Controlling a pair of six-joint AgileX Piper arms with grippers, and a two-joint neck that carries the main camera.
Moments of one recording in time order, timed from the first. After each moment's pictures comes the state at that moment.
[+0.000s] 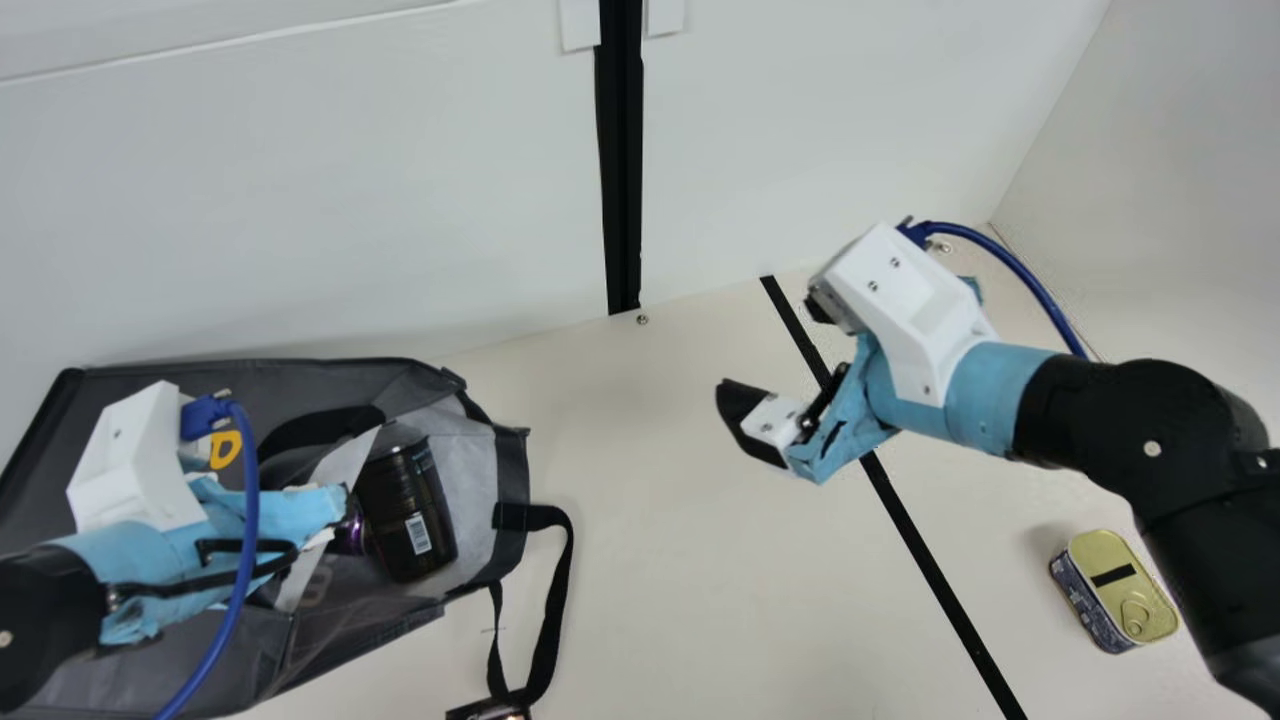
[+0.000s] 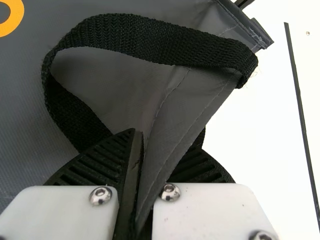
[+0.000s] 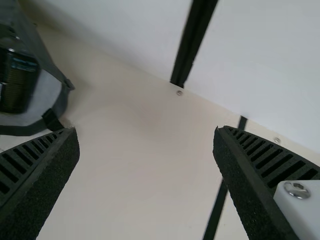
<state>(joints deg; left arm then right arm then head) -22.4 88.3 -78.7 -15.6 50.1 -14.8 -11.7 68.9 -68.8 32.9 47.4 -52.6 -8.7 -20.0</state>
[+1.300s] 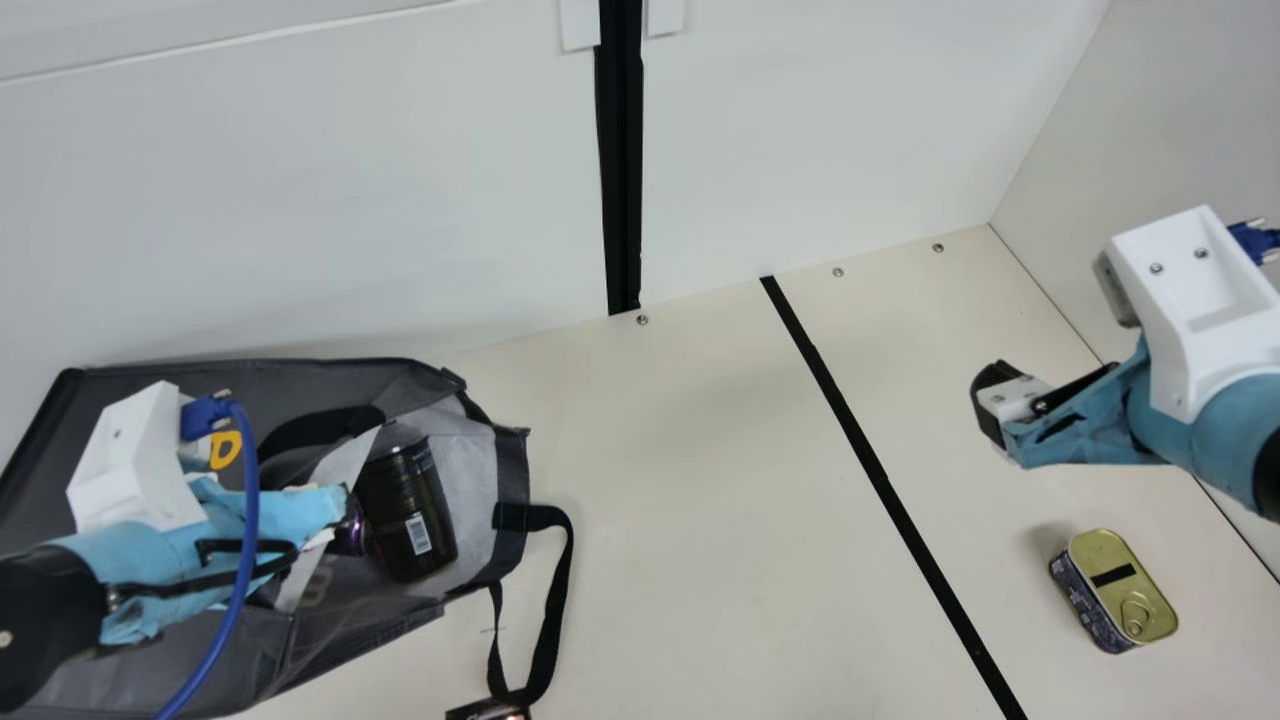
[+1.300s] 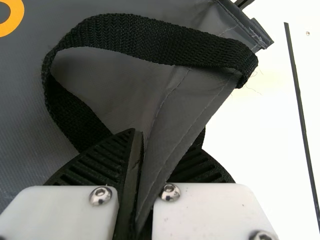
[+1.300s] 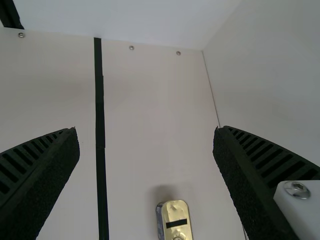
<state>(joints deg) -22.4 88.3 -78.7 -15.6 50.1 -14.8 -25.0 60.1 -75.6 0.0 58.6 -24.1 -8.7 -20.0</state>
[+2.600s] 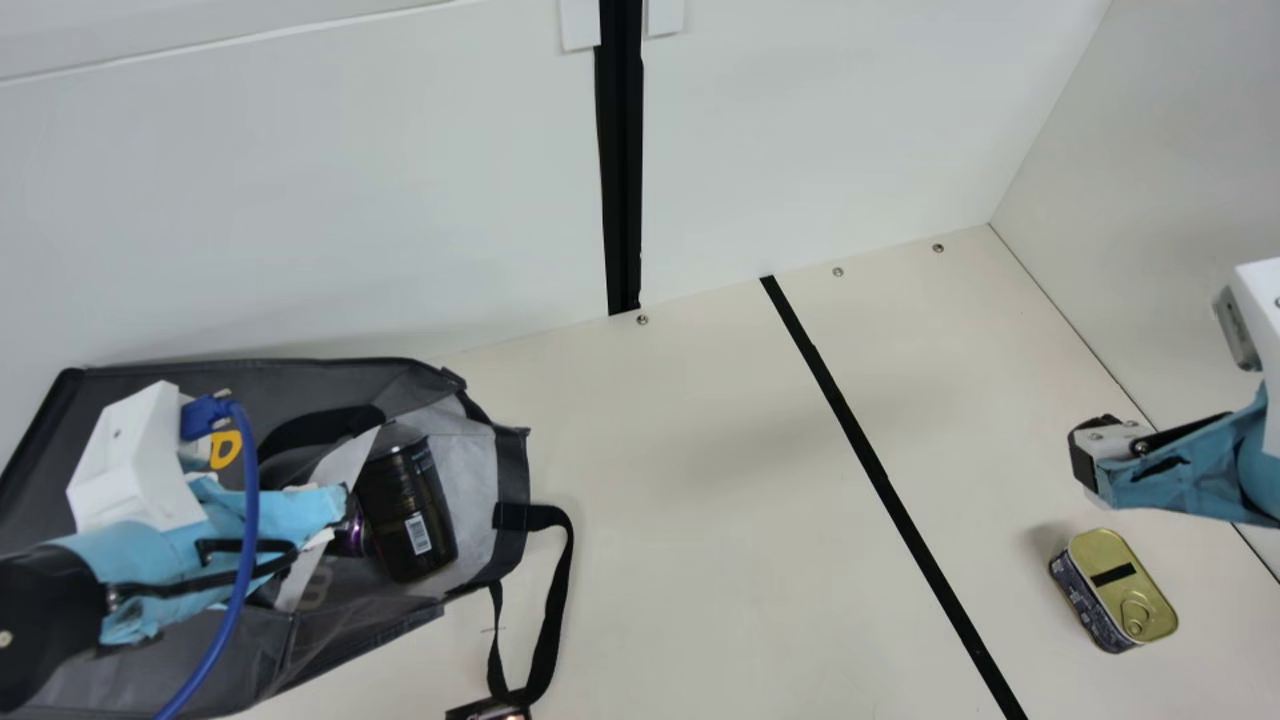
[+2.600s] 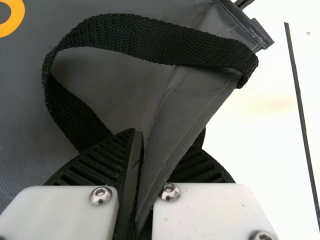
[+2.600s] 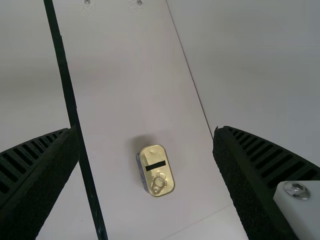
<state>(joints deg) -22.4 88.3 -78.7 -15.6 50.1 -14.8 -33.8 58.0 -79.3 -3.1 69.9 -22.6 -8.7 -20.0</state>
